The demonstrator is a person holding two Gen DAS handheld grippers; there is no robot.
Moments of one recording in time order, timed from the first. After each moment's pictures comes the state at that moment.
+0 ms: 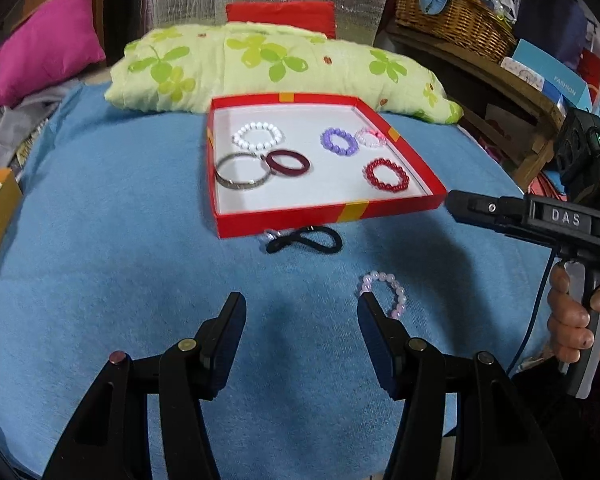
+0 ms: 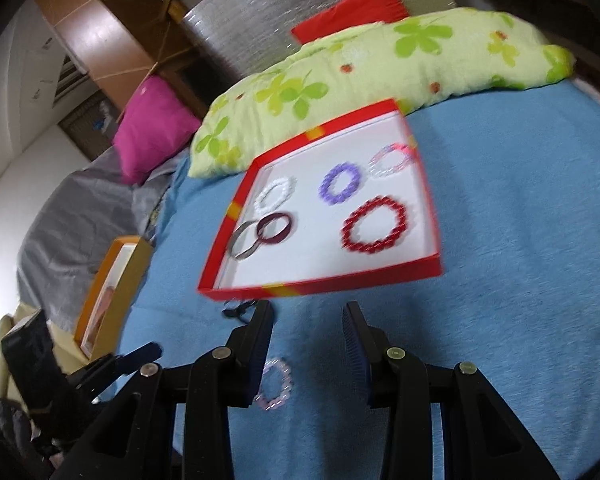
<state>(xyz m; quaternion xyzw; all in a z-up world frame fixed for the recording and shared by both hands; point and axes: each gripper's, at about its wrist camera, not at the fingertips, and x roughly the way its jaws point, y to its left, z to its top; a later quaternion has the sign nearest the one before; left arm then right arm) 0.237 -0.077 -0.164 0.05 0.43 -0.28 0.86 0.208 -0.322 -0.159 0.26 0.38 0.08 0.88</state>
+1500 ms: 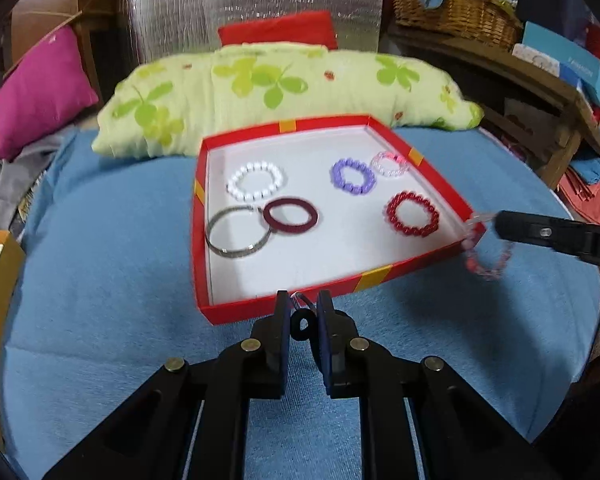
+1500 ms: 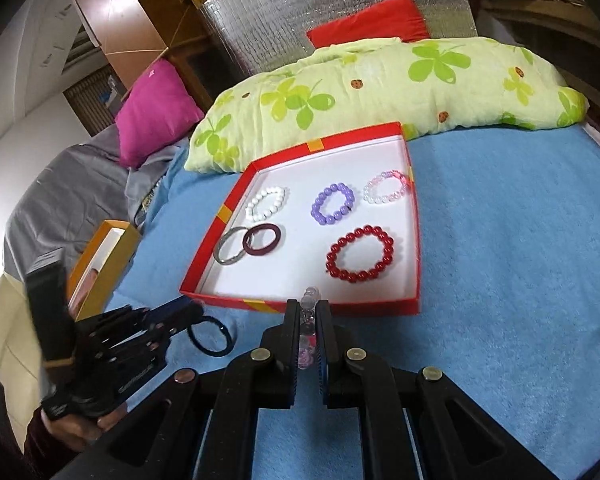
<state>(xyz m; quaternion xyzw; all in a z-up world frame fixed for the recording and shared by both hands) 0.278 -0.128 -0.159 0.11 0.38 -0.24 0.89 0.223 -0.327 -0.143 0.19 0.38 0.07 0.90</state>
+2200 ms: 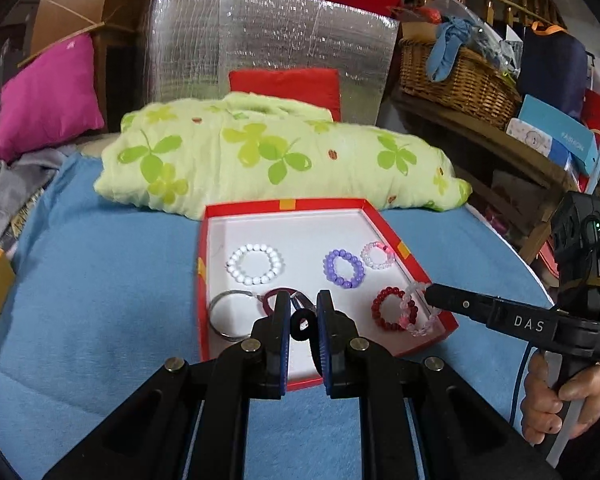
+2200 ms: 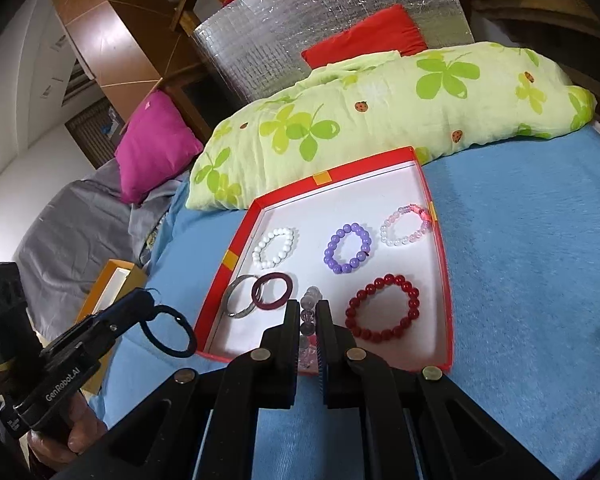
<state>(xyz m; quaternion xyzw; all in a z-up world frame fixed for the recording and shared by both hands) 0.308 -0.122 -0.113 0.02 0.32 -0.27 0.91 0.266 -0.330 -0.143 0.24 0.34 0.06 0.91</state>
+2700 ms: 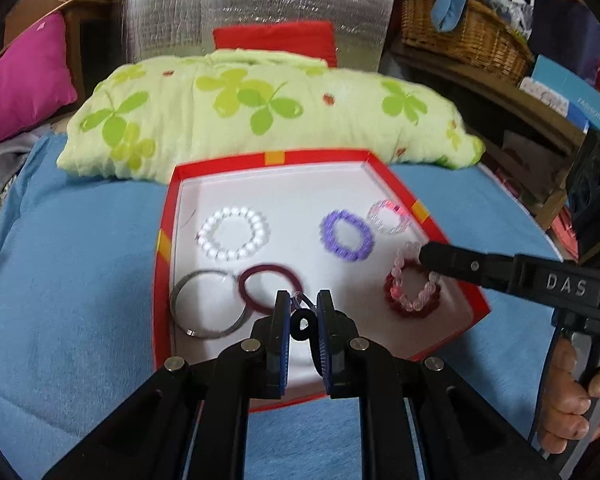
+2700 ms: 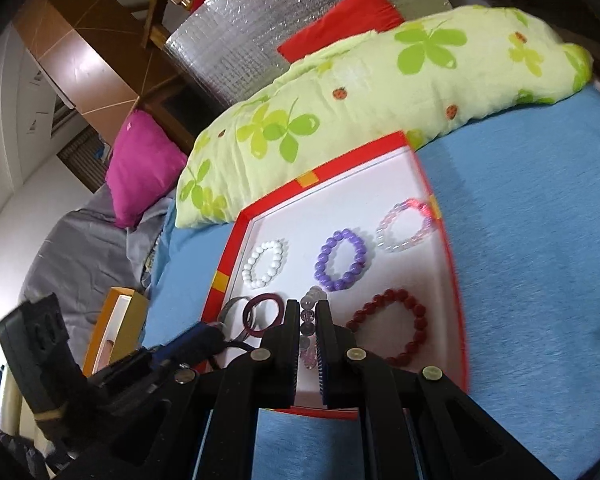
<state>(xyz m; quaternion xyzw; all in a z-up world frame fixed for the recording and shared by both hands) 0.340 -0.160 -0.156 0.06 0.38 -0.26 0.88 0.300 -0.344 -0.163 0.30 0.35 0.06 0.88</state>
